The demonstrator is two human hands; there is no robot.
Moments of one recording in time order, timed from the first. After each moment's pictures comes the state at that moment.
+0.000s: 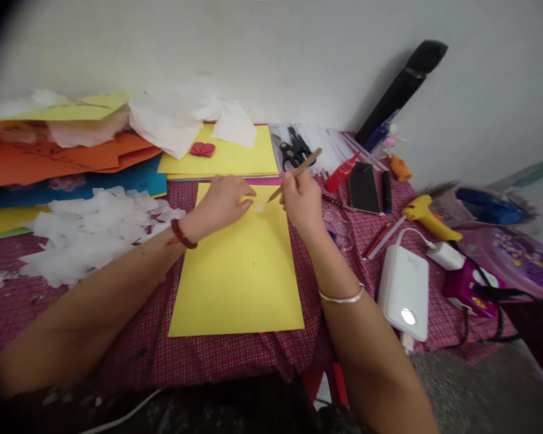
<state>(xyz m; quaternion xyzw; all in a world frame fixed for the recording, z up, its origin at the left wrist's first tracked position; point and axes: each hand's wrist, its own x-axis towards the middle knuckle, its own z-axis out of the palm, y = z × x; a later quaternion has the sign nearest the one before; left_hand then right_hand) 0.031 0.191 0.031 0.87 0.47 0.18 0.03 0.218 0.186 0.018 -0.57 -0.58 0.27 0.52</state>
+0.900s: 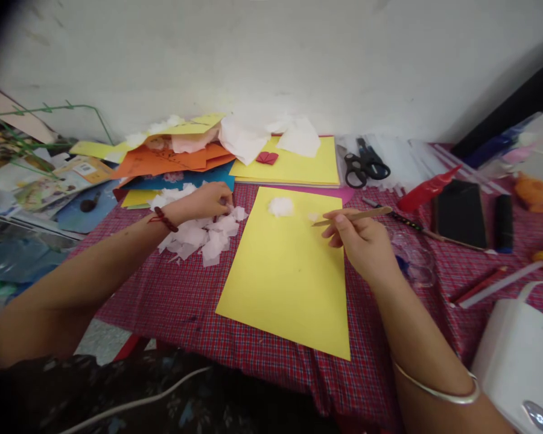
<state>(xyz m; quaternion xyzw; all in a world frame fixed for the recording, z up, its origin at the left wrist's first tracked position) -0.118 0.168 0.040 0.80 0.60 0.02 0.06 0.233 0.141 0.006 -0.47 -0.64 0.40 0.46</state>
